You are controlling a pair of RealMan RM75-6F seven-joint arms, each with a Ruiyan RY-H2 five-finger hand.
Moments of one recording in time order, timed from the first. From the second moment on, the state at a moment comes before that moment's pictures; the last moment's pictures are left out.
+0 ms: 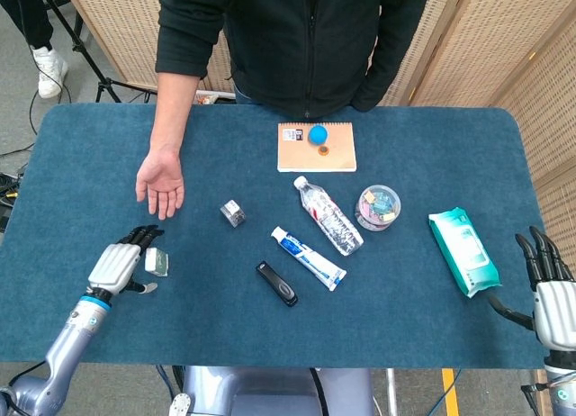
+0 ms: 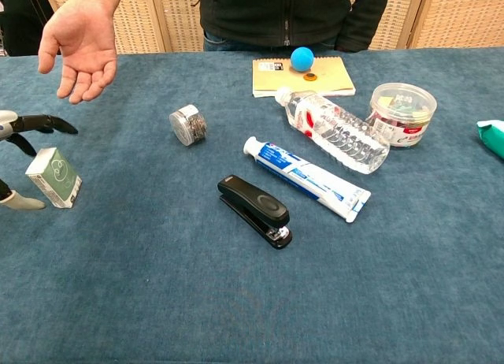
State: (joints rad) left arm -0.40 -1.41 -0.10 -1.47 1.33 1.02 0.03; right arm 0.05 -1.21 0.10 -1.46 -1.57 1.65 0.12
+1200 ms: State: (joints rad) left arm -0.49 -1.40 -0.26 -1.35 1.53 1.37 -0.15; right arm 0.05 -1.20 0.11 -1.46 -1.54 1.62 0.14
